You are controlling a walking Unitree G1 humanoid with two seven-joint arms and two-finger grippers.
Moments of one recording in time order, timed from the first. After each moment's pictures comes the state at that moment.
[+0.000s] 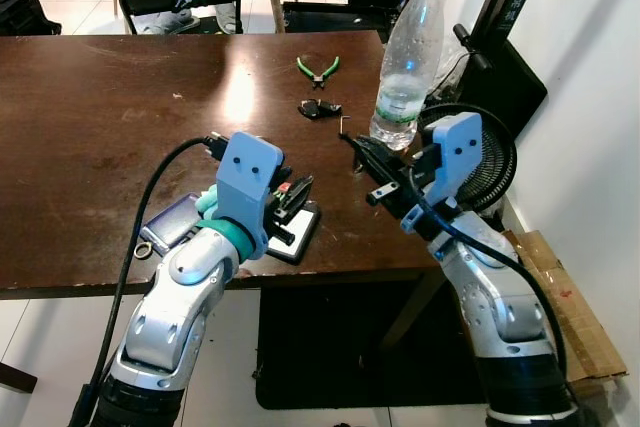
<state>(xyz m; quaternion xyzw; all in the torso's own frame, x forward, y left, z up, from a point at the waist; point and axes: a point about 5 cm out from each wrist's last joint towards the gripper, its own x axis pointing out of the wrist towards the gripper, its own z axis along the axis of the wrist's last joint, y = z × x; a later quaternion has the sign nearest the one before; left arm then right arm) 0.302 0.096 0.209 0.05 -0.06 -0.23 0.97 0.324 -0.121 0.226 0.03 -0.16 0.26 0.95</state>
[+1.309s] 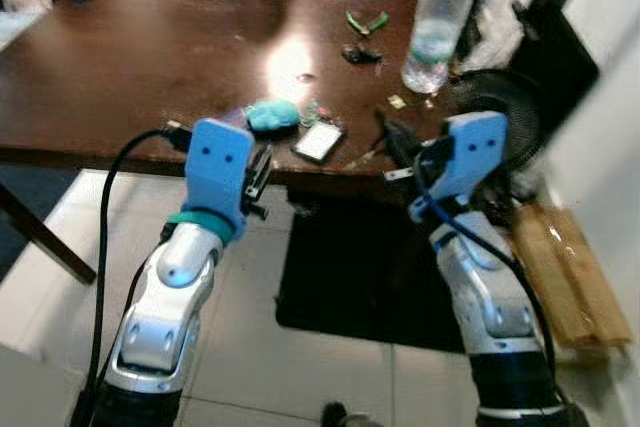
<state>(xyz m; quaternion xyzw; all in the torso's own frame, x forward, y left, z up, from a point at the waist) 0.303 0.122 0.219 0.09 -0.12 -0.09 0.99 0.330 -0.125 0.218 0.03 -0.17 0.17 0.97</state>
